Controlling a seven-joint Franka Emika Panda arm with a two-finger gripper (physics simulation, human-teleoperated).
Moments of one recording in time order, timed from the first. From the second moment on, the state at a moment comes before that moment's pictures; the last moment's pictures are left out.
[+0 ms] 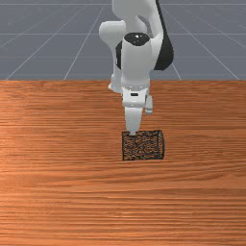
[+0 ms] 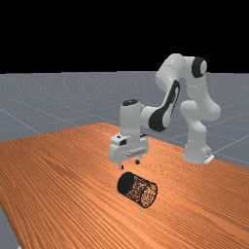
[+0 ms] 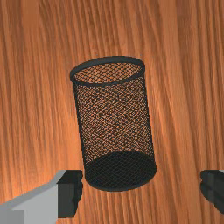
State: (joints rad) arm 0.06 0.40 0.00 -1.96 0.00 2.35 -0.63
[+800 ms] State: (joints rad) arm 0.20 0.45 0.05 -1.88 -0.02 2.33 -0.44
